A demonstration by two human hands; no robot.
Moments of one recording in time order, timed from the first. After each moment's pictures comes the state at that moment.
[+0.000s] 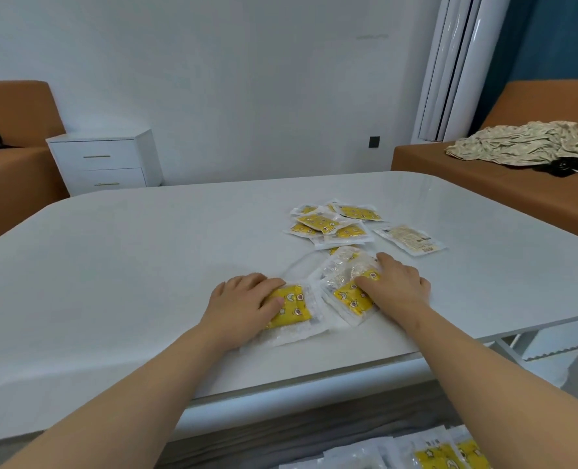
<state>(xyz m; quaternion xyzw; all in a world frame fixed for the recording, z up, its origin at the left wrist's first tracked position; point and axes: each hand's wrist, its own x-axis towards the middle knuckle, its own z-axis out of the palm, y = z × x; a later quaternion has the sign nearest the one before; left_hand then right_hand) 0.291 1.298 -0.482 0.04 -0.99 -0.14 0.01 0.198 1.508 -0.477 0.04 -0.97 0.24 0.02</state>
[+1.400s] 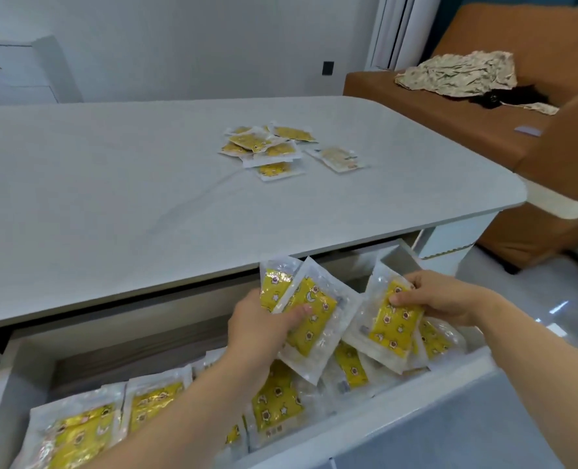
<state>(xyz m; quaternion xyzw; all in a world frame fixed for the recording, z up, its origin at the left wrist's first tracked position) 0.376 1.462 -0.535 0.26 -0.69 -0.67 -0.02 0.267 1.698 -0.527 0.02 -0.79 0.50 -0.36</state>
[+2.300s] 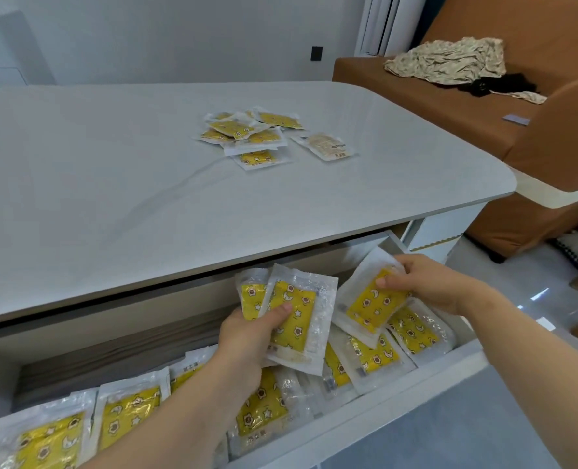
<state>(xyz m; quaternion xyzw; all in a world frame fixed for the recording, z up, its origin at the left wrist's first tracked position) 0.368 1.472 -0.550 0.33 -0.54 -0.77 -0.07 0.260 1.701 -0.528 0.06 -0.83 0.48 -0.28</state>
